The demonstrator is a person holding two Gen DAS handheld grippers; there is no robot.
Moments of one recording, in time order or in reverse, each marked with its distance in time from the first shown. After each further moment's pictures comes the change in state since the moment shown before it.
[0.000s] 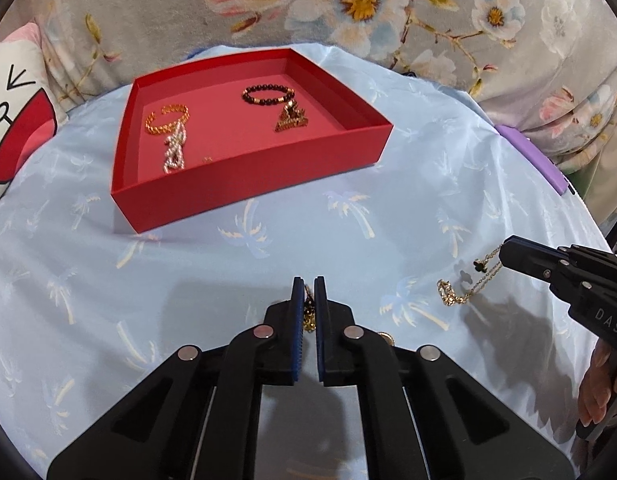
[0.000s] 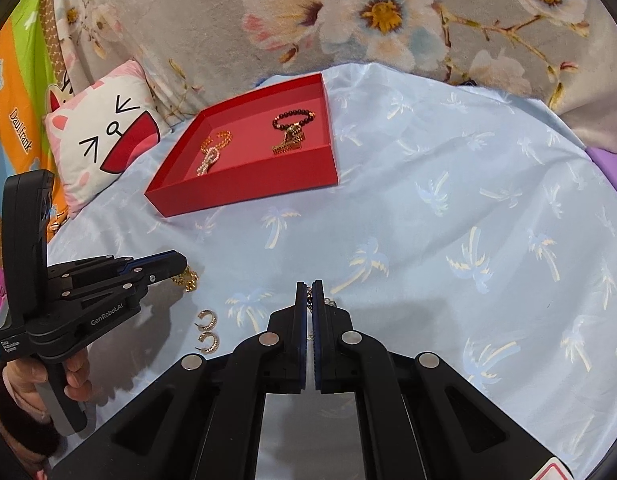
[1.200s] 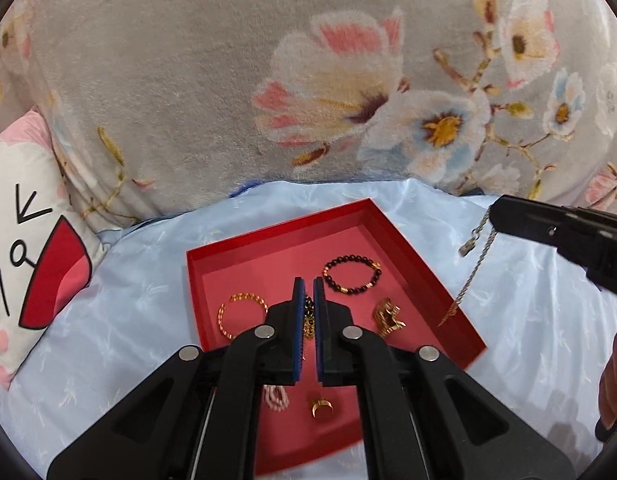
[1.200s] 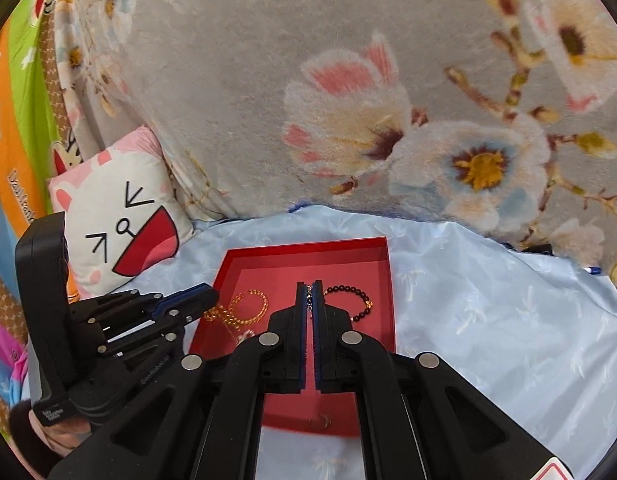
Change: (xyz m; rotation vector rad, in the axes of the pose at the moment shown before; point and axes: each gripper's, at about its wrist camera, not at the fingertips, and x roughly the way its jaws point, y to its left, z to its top) left arm 0.010 0.071 0.187 0.018 -0.162 0.130; right arm 0.061 0.054 0.226 -0.079 -0.112 0.075
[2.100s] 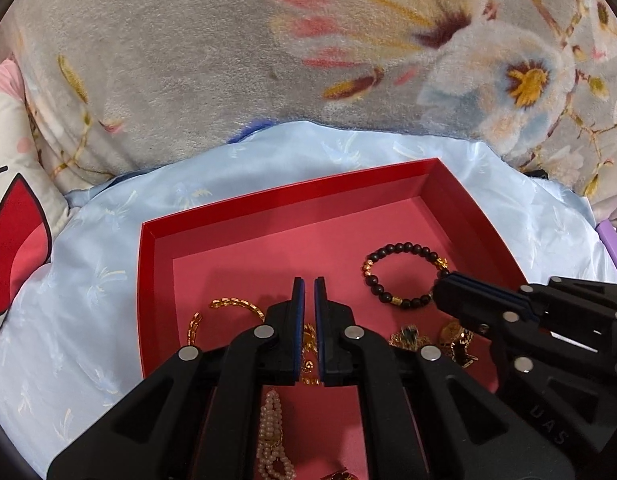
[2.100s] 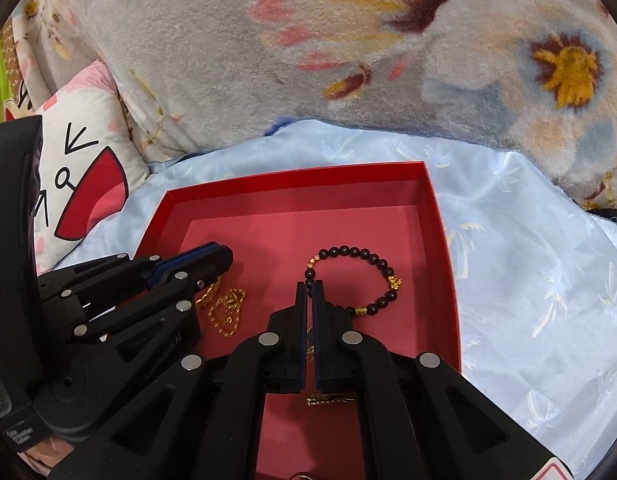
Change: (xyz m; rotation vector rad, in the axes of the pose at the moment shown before) left arm 0.111 0.022 -0.006 -0.080 0.129 0.050; right arm 0.135 -0.007 -0.031 -0.009 0.179 -0.035
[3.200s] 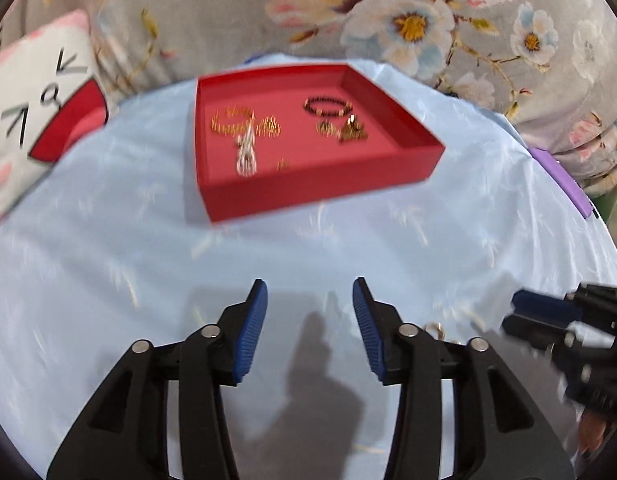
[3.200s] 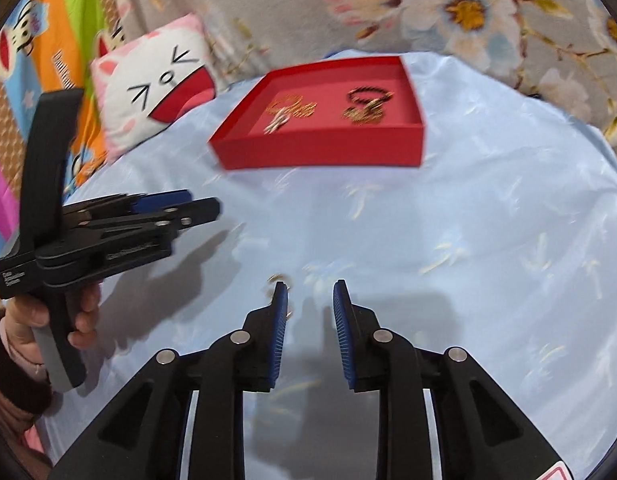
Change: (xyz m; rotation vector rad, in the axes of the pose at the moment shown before) left arm -0.155 -0.033 -0.210 -0.015 0.028 -0.060; right arm -0.171 0.025 -0.238 -0.080 0.036 0.084
